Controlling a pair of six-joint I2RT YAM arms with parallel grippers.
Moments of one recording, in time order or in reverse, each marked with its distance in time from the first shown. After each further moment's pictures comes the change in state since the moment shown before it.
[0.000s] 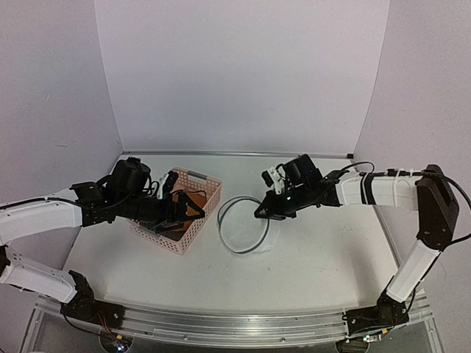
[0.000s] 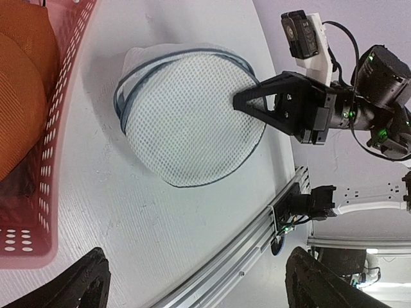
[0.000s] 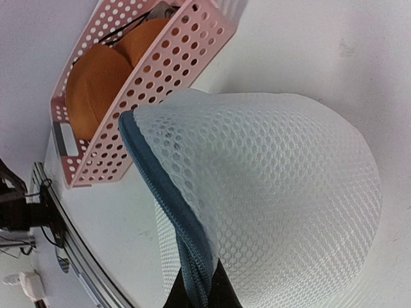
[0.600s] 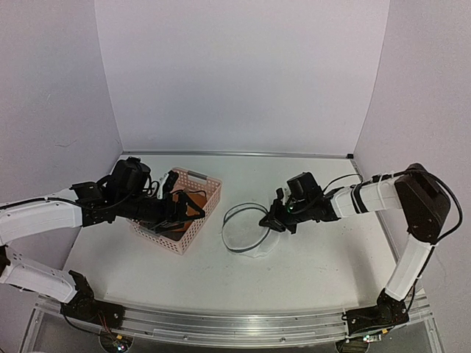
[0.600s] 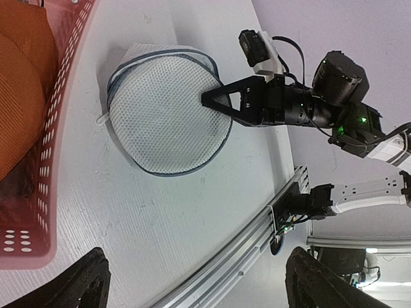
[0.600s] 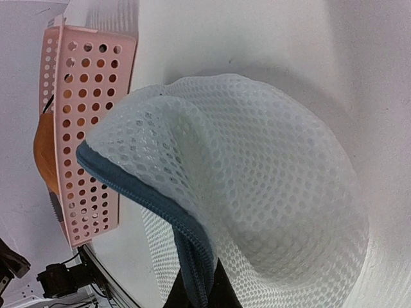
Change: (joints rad) left arm 0.000 0.000 0.000 0.003 0.003 0.000; right arm -0.068 0.084 -0.168 0.274 -0.016 0.418
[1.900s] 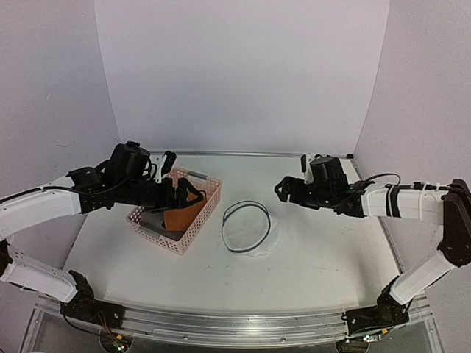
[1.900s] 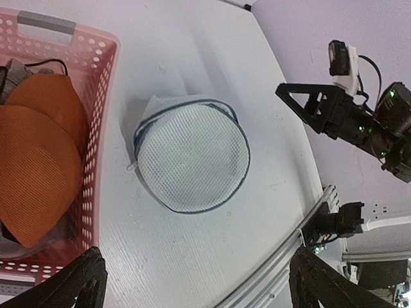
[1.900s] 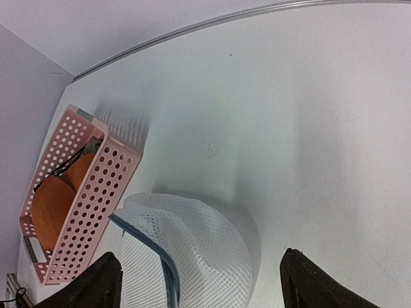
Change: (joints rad) left arm 0.013 0.029 0.127 -0.092 -0.142 0.154; right arm -0.019 -0.284 -0.058 -0.021 0.416 -0.289
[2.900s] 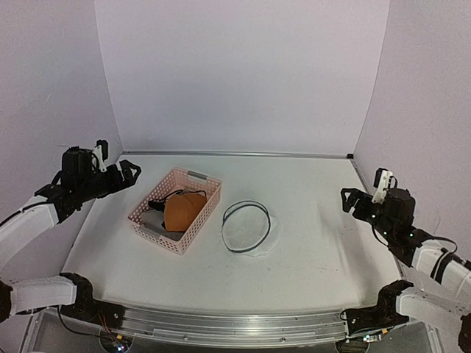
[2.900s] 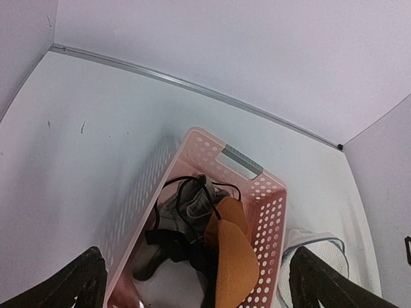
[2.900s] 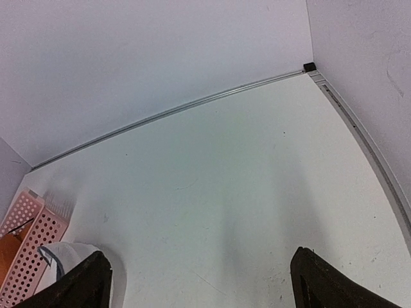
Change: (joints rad) left arm 0.531 -0.194 -0.177 0.151 -0.132 0.196; right arm -0.394 -0.679 -0.510 0.117 0.045 -0.226
